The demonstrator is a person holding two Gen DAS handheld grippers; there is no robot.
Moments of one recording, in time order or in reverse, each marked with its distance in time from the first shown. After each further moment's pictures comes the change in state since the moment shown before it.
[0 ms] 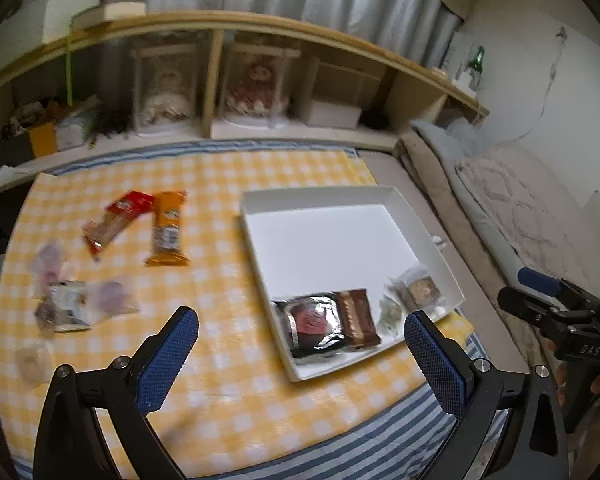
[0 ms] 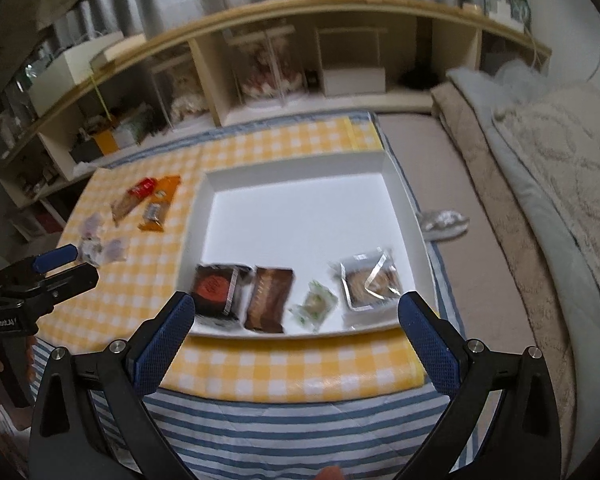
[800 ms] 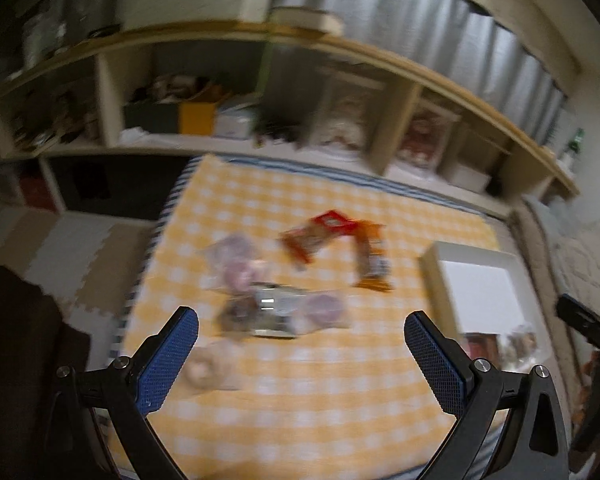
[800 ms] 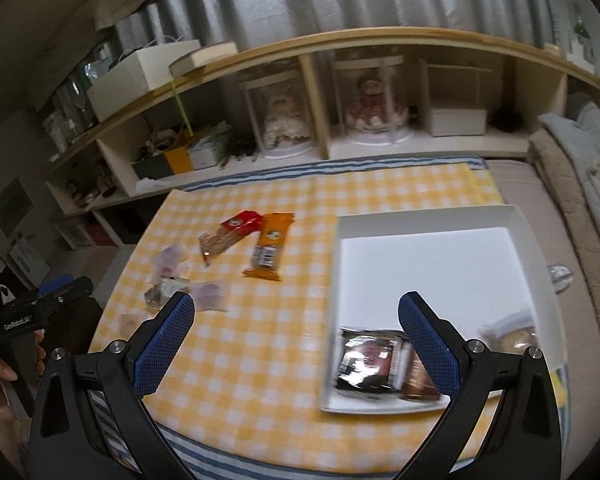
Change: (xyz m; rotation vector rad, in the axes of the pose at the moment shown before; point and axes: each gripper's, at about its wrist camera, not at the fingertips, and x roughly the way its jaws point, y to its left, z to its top) left arm -0.084 0.187 -0.033 -0.234 -0.084 0.257; right arm 0.055 0.154 0.030 -0.062 -0.078 0.189
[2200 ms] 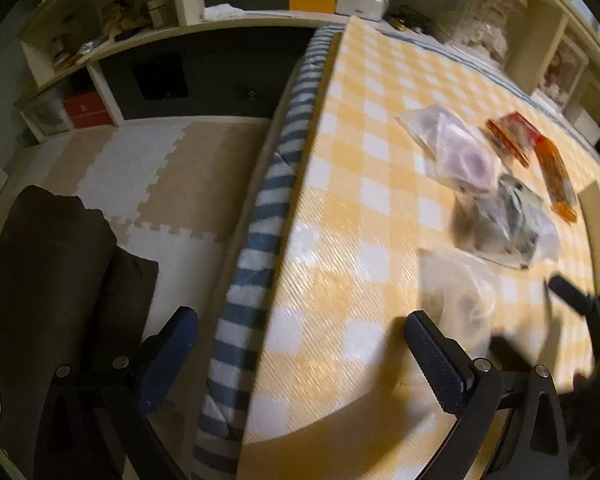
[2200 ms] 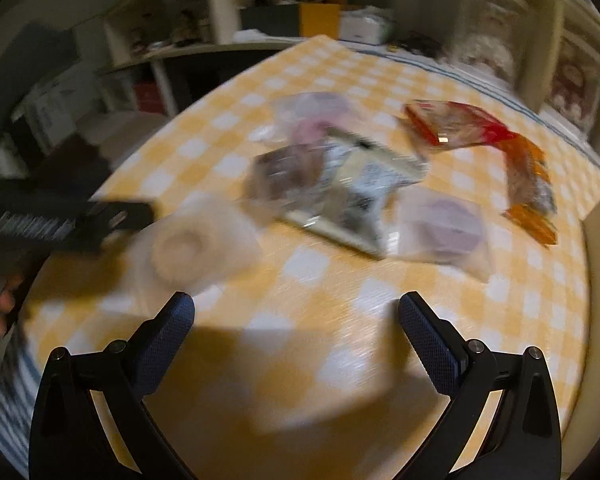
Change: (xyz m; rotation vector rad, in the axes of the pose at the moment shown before) left arm 0.144 0.125 -0.029 -0.054 0.302 0.221; right arm 0.221 0.189 -0.108 -0.355 0.212 0.072
